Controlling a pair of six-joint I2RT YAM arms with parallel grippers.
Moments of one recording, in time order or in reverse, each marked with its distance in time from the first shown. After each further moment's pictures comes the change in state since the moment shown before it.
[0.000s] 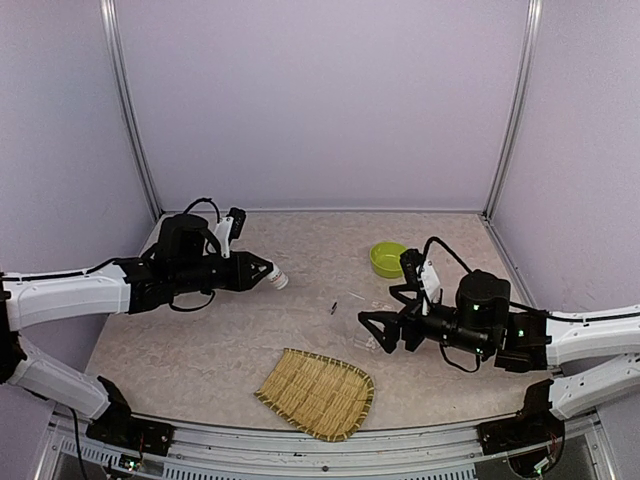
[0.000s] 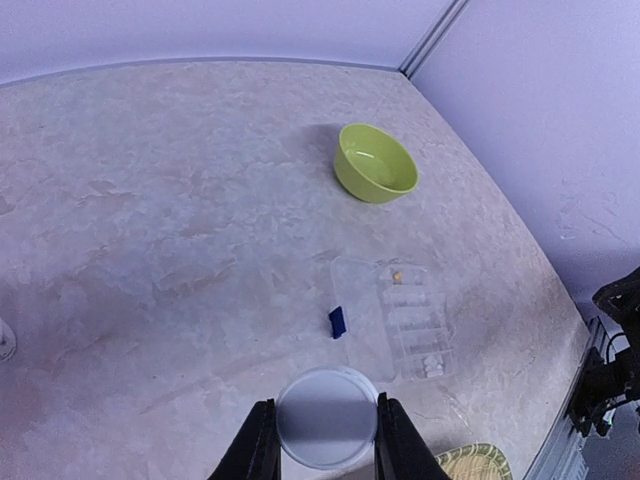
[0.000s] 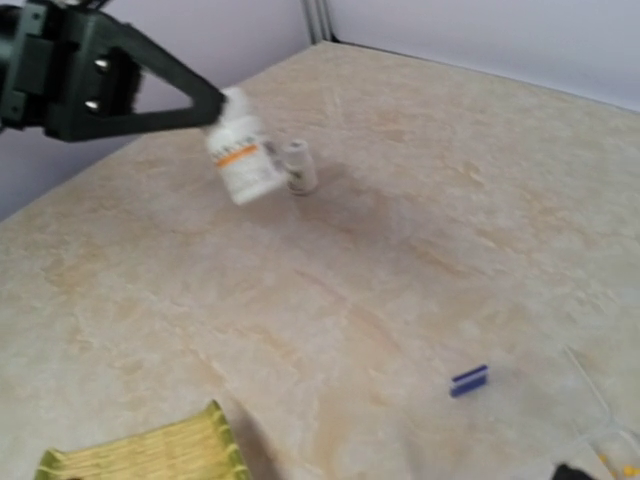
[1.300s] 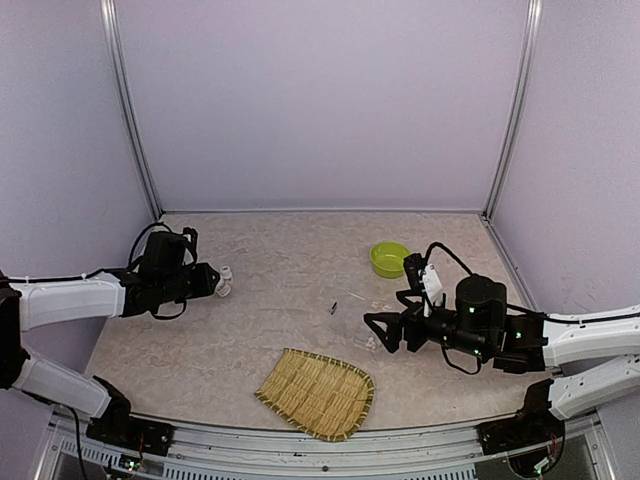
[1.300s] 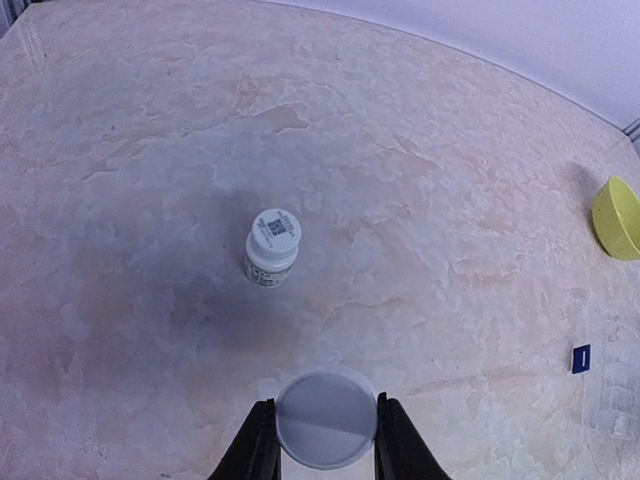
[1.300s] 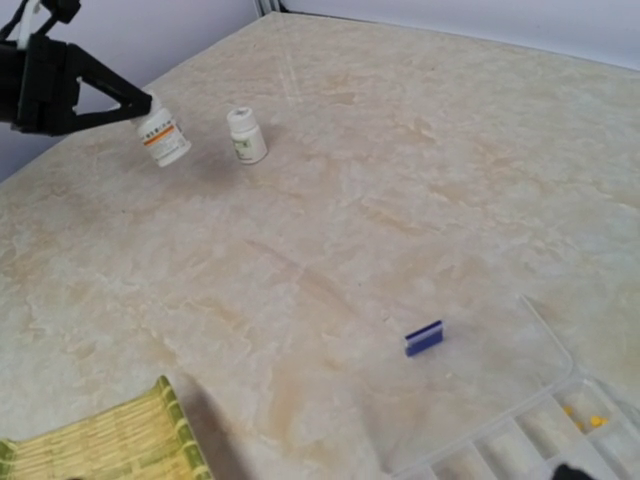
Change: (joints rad) left arm 0.232 -0.009 -0.144 -0.070 -0.262 -0.034; right arm -0.036 0.012 -0.037 -0.011 0.028 0.047
